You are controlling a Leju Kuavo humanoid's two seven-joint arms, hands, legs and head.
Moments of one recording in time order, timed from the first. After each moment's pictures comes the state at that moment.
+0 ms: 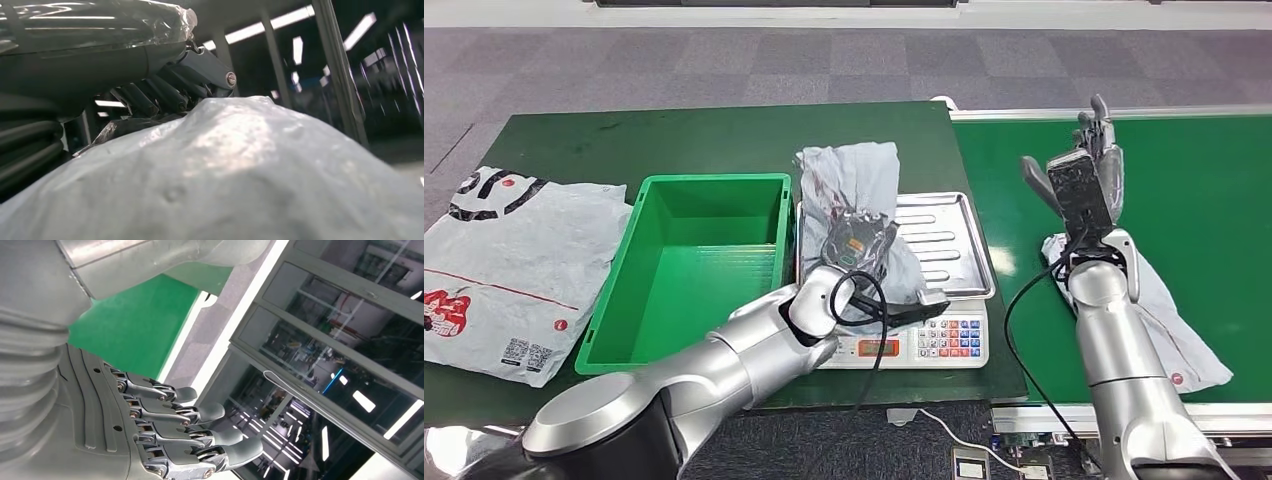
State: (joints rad) left arm -1.02 -0.36 -1.29 -0.29 -0.94 0.31 0.31; right arm -0.61 -0.17 0.09 -1.10 0.37 -0.32 -0.29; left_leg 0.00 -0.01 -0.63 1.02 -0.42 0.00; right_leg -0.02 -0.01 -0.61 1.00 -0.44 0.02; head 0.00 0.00
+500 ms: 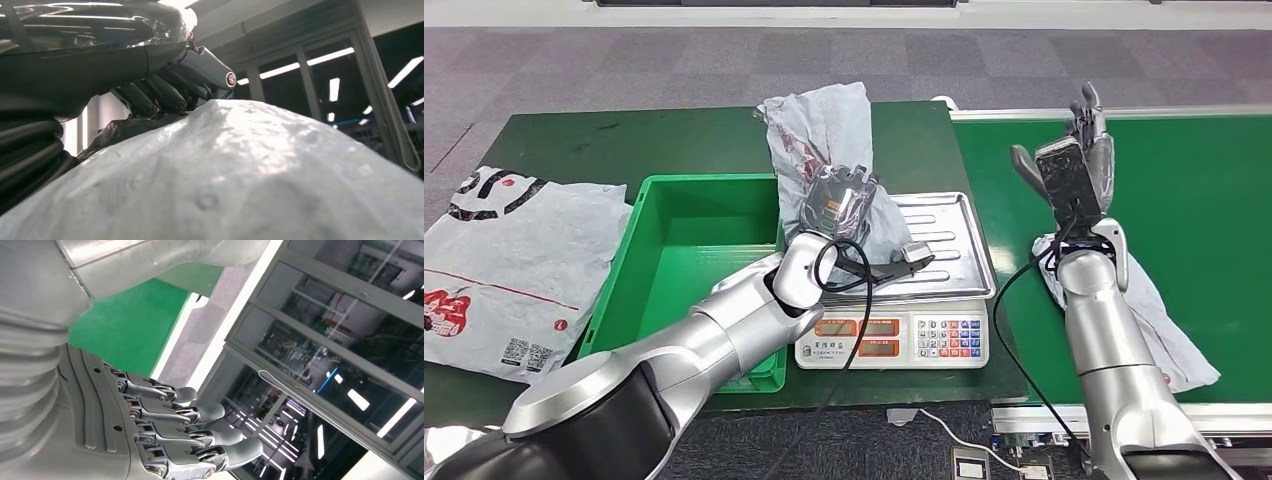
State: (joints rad) left arm -1.07 -0.33 -1.14 -0.28 -1.15 0.36 0.39; right arm -0.65 -0.13 0.09 -1.06 0.39 -0.33 -0.29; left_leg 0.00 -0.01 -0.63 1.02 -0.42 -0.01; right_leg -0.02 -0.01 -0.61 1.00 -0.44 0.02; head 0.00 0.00
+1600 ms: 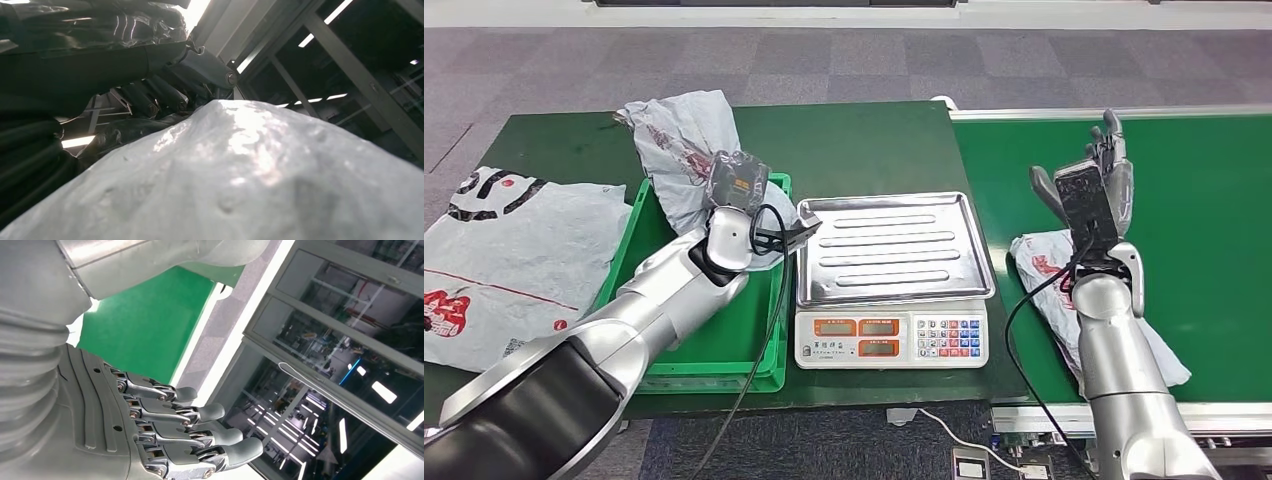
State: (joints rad) left arm -1.07 -0.13 -0.92 -0.27 -1.43 0.00 0.47; right arm -0.55 -0.15 0.02 -1.15 0.41 -0.33 -0.25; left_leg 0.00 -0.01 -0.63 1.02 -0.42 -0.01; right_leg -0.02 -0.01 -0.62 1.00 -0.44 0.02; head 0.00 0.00
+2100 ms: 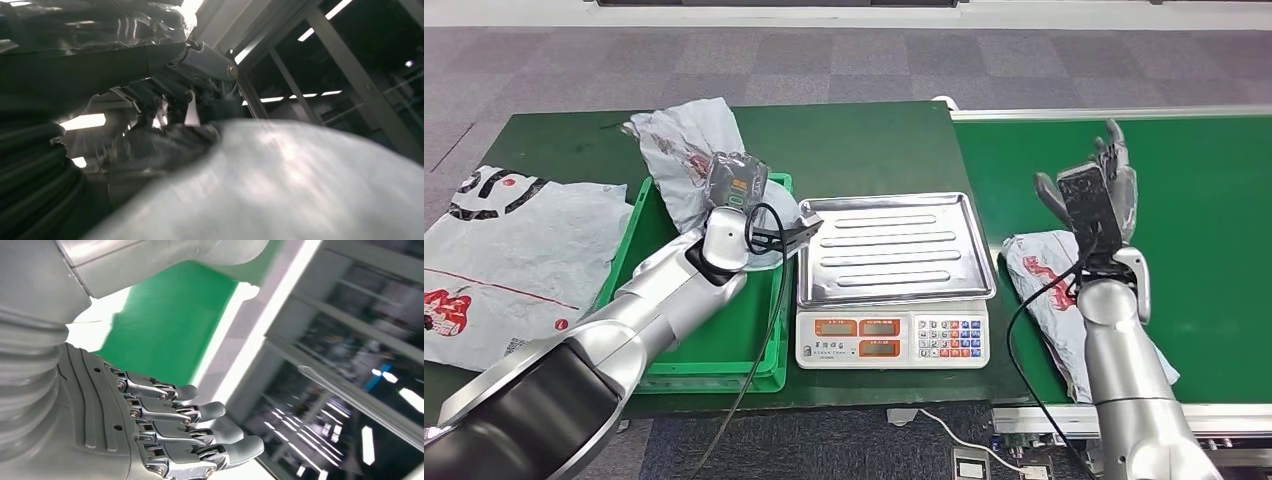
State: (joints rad) left arm -1.05 -0.10 -0.88 -0.29 -1.40 0.07 0.44; right arm -0.50 -0.19 0.00 -1.16 0.42 -0.30 -0.19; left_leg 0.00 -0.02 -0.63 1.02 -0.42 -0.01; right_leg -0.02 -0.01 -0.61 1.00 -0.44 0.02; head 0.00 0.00
